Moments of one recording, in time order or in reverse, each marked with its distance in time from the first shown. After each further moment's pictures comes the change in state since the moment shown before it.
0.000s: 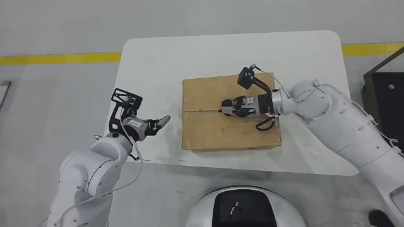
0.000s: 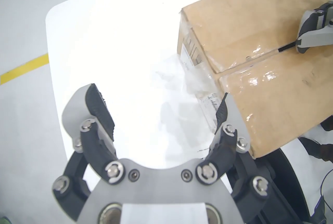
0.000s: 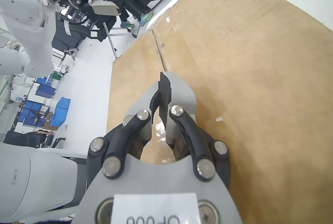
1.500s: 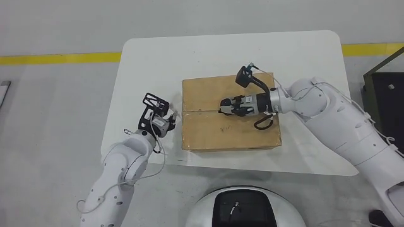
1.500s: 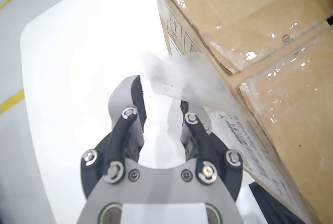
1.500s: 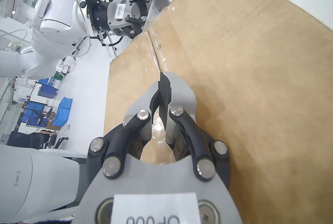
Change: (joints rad) left arm -0.100 -0.040 0.250 0.260 0.236 -0.039 0.330; right arm 0.018 -0.020 -0.006 0.029 0.008 0.013 0.027
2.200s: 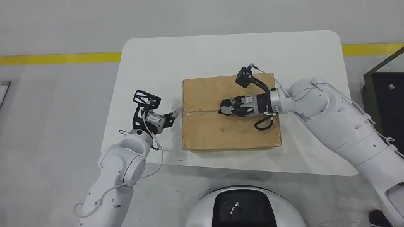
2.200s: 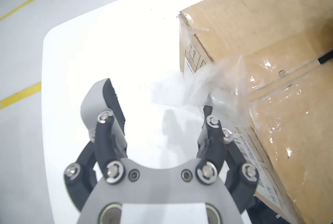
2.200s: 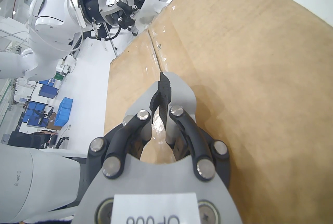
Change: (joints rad) left arm 0.021 -0.013 -0.032 -0.040 -0.014 0.073 0.051; right arm -0.006 -0.002 0.011 0.000 0.002 0.000 0.013
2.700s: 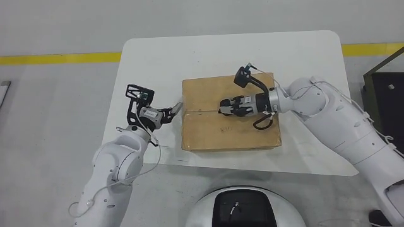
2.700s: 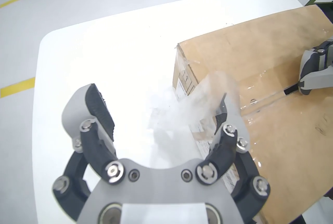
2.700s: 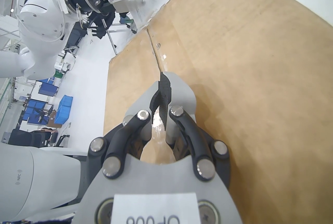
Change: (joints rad) left arm -0.019 -0.012 -0.028 -0.047 -0.118 0.033 -0.031; right arm 0.015 -0.009 -0.014 0.011 -0.001 0.008 0.015
